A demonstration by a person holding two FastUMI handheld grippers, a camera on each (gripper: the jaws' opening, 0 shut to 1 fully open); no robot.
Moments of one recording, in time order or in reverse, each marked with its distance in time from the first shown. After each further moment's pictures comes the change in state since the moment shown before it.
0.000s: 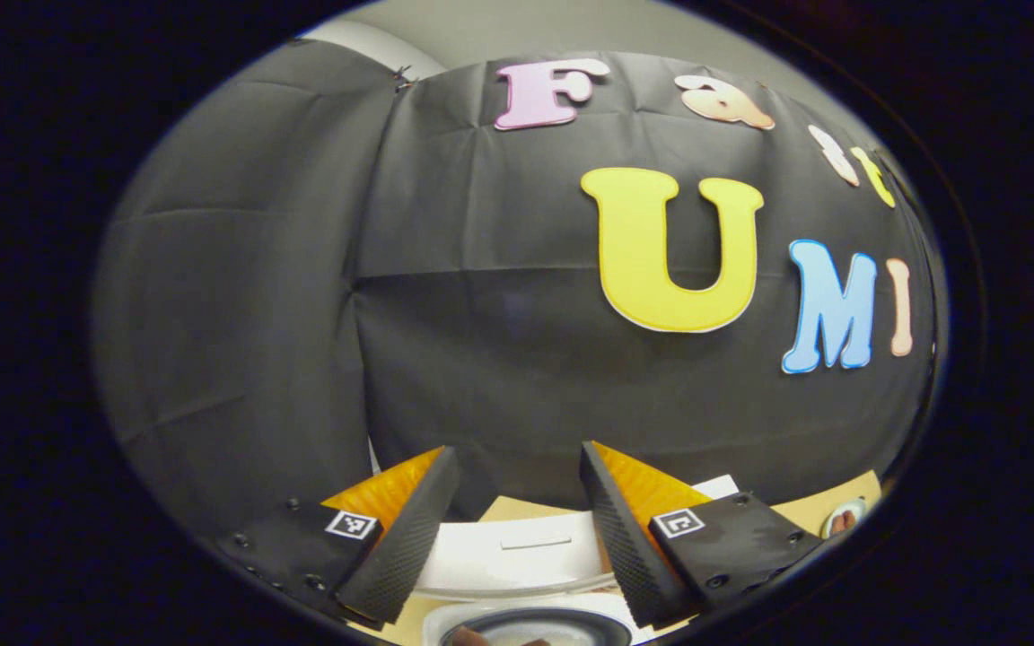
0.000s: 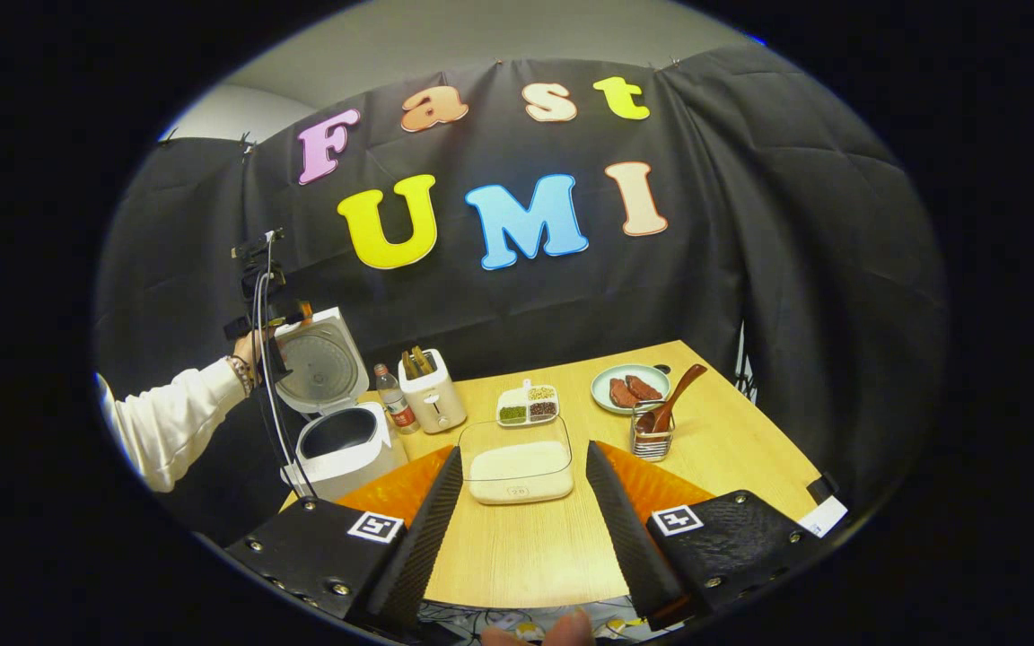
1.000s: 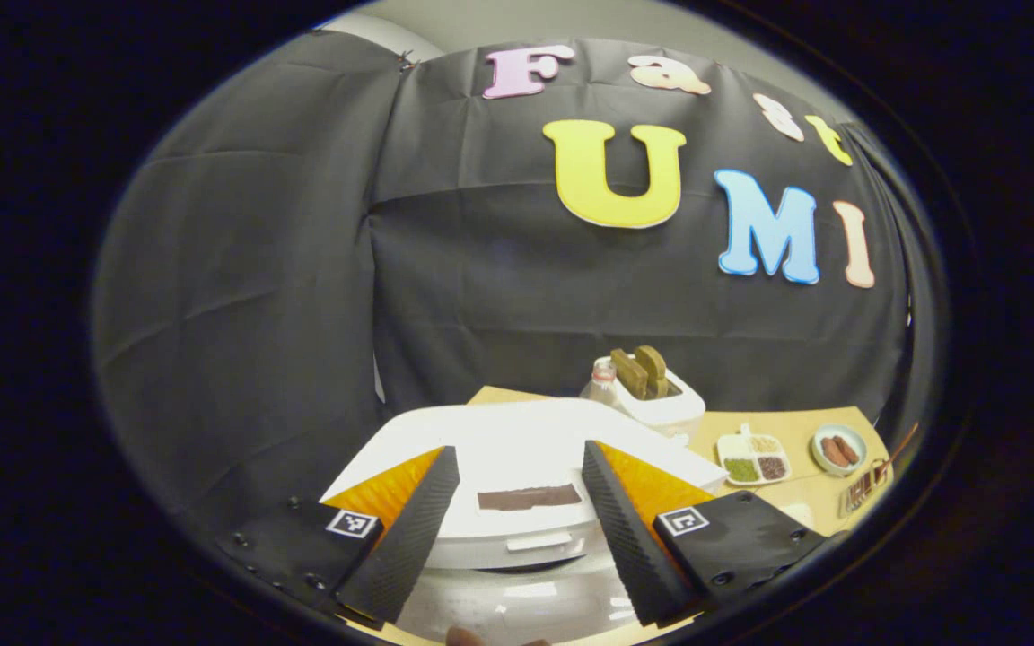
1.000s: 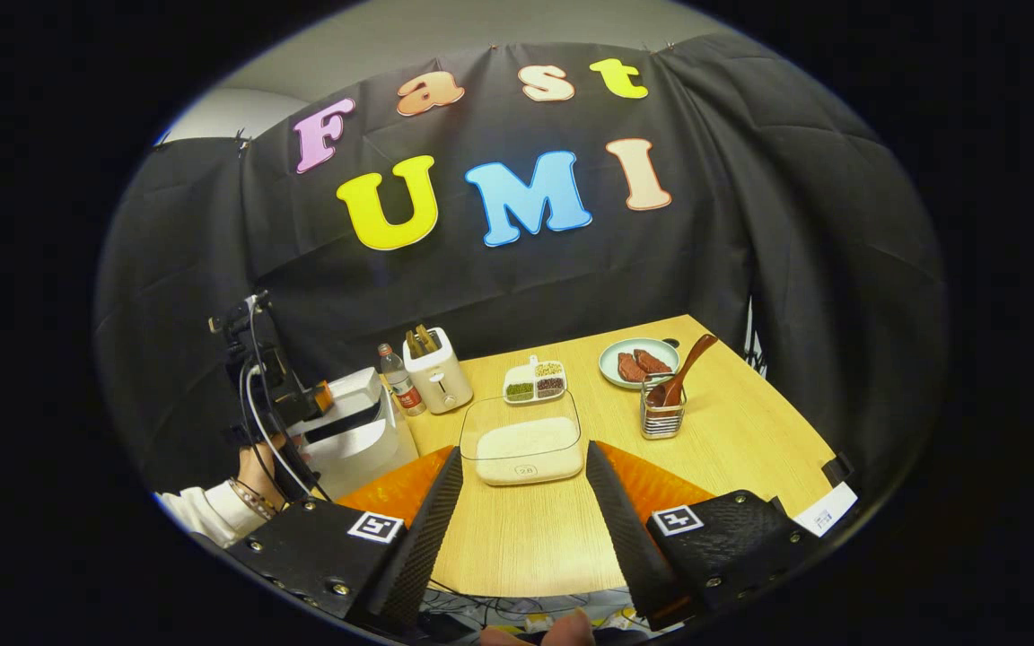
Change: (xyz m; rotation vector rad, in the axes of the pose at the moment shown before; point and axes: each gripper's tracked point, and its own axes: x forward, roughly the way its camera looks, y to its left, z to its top) left arm -0.164 -0.026 -0.224 0.031 0.119 -0.053; right arm 0.007 0.001 -0.027 0.022 0.078 0.025
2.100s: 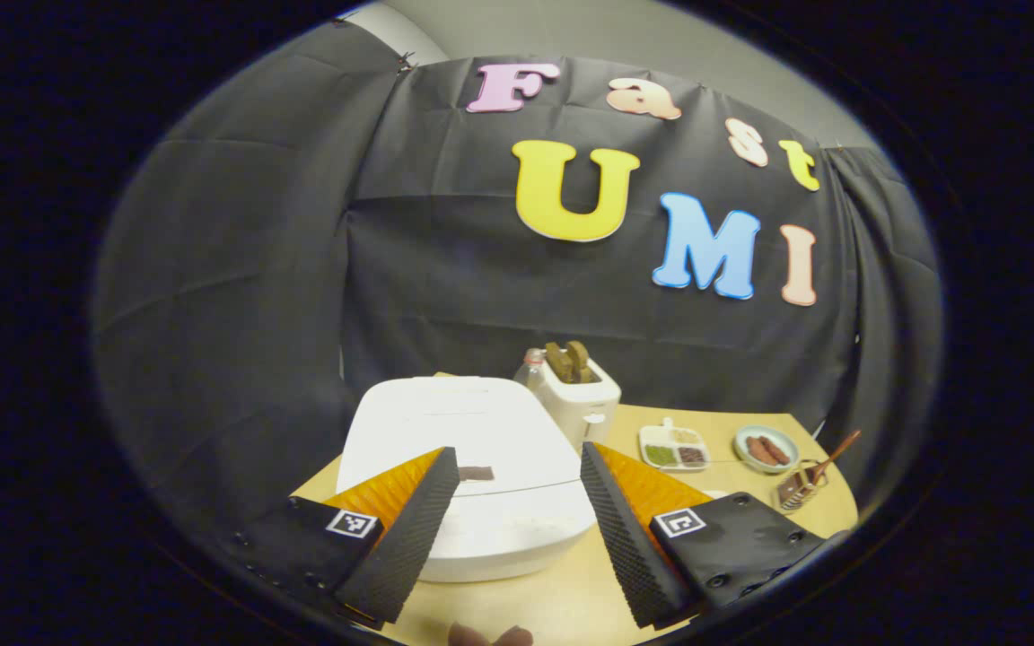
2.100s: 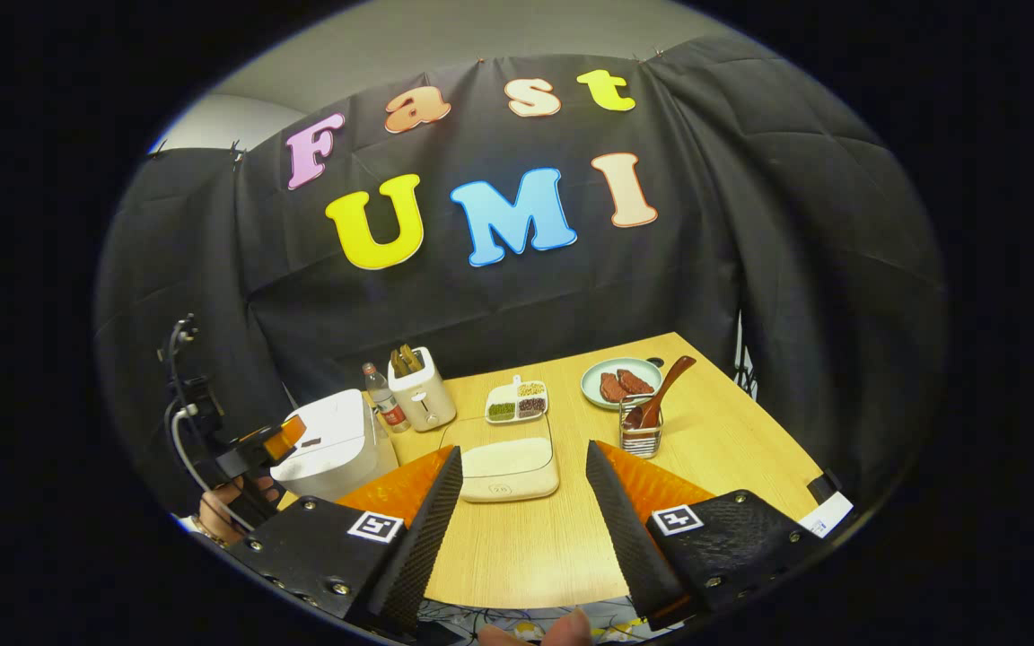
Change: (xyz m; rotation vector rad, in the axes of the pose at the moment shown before) left arm -0.147 -0.058 0.019 -0.107 -0.039 -0.222; right arm -0.006 -0.051 0.038 0.002 -0.090 -0.004
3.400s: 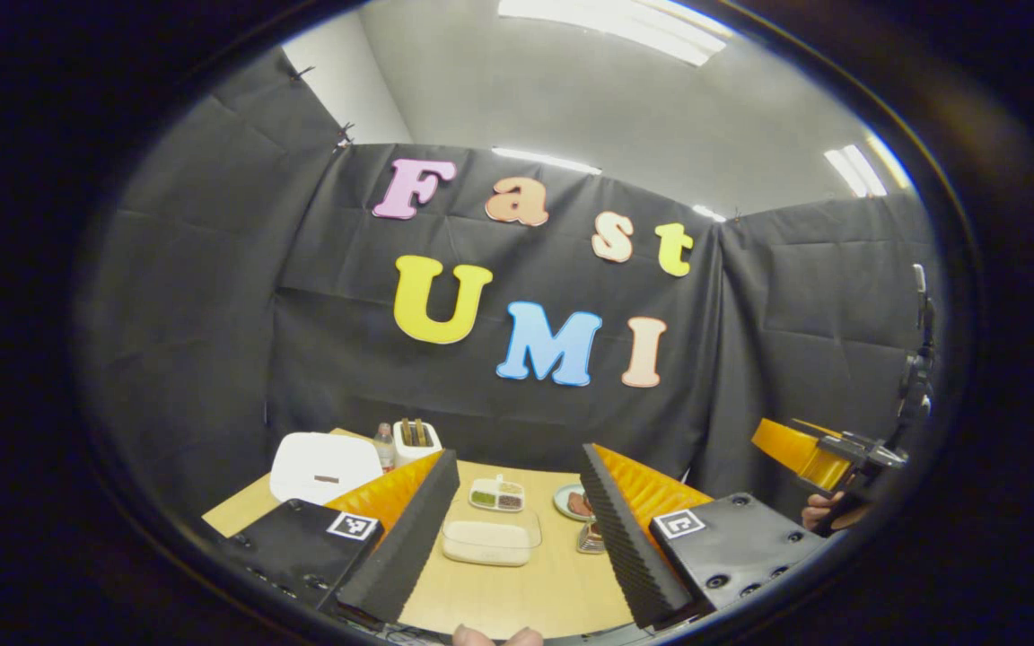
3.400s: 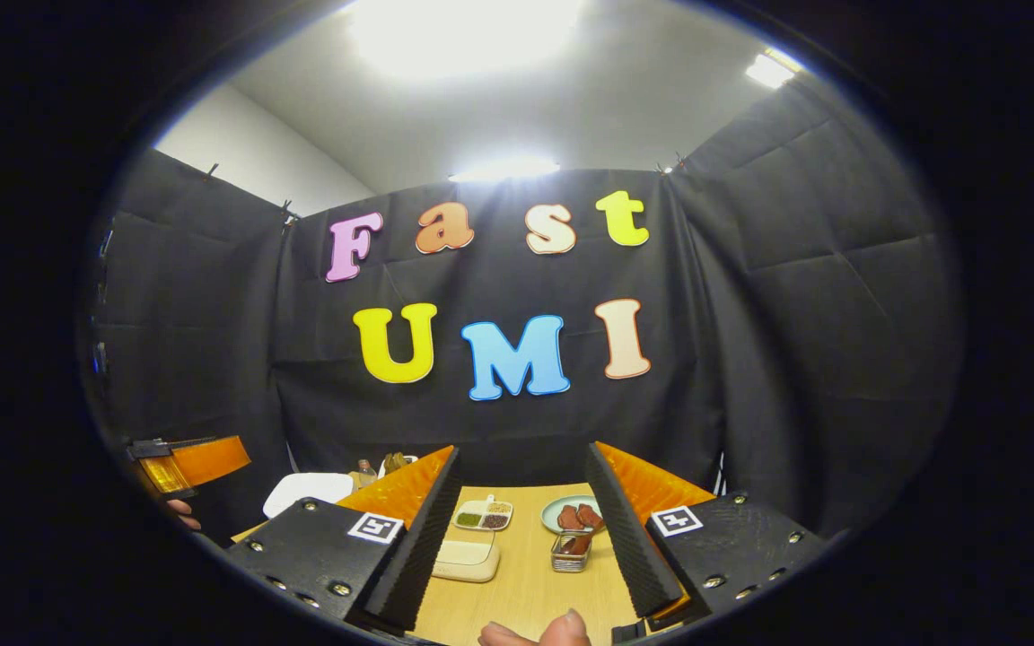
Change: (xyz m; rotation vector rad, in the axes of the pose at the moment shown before) left arm -0.258 -0.229 0.134 -0.020 -0.204 -0.211; right arm -0.093 -0.061 0.151 -0.172 -0.381 0.082
